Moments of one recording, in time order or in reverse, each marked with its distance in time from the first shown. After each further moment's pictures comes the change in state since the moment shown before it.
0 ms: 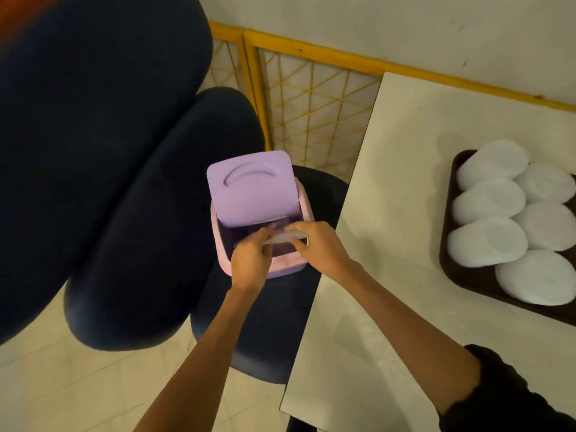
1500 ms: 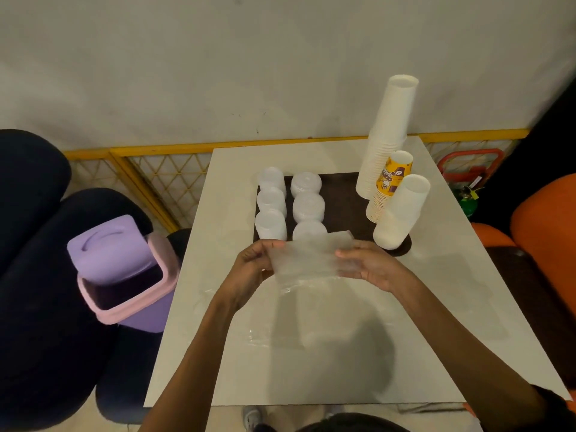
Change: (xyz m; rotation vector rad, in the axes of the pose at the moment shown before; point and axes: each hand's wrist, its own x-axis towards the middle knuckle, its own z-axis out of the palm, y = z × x) left_hand -0.177 0.304 0.086 -0.909 -0.684 -0.002; right_hand -0.341 0.221 -0.223 1.164 0.239 0.390
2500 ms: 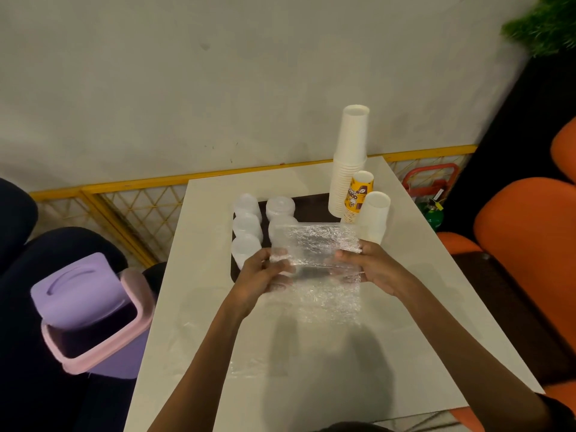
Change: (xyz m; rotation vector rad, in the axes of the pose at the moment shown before) left_hand 0.015 0.020 0.053 0.187 0.003 -0.055; right_hand -0.033 -0.021 -0.032 -0.104 0.114 -0.208
